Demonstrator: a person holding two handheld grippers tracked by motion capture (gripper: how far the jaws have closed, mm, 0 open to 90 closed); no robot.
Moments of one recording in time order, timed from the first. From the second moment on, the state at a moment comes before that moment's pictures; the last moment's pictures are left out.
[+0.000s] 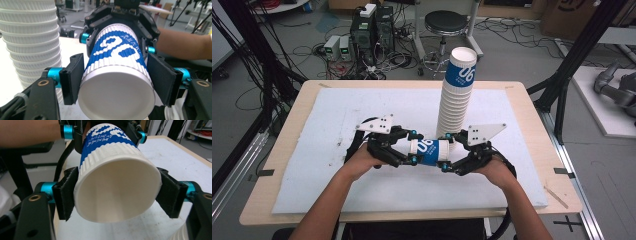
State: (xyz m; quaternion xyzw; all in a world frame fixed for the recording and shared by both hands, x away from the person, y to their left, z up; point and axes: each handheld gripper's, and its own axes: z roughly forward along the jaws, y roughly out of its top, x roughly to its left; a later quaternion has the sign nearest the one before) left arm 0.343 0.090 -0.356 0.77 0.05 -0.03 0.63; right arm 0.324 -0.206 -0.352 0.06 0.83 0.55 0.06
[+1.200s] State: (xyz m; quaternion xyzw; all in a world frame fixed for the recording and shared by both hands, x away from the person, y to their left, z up) left arm 0.334 0.083 -0.376 0.80 0.06 0.00 0.59; right arm 0.326 -0.196 -0.343 0.10 0.83 0.55 0.04
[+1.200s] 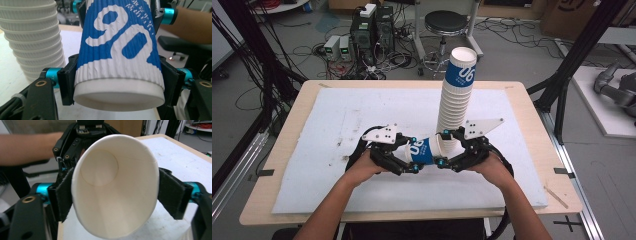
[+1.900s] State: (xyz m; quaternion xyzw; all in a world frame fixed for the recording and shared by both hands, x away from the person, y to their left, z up) left arm 0.335 0.081 -0.384 0.81 0.06 0.00 0.59; right arm 0.326 -0.195 -0.330 0.12 0.80 0.59 0.03
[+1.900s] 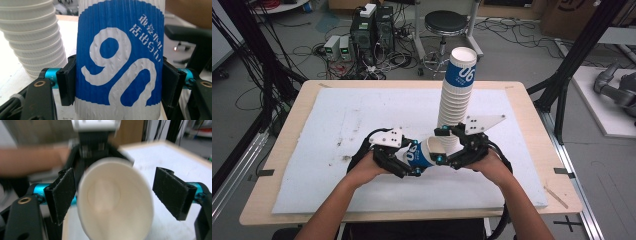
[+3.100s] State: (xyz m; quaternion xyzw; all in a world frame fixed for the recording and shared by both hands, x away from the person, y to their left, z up) left arm 0.330 0.080 -0.376 0.79 0.06 0.03 0.61; right arm 0.326 -0.194 -0.333 0.12 0.80 0.59 0.03
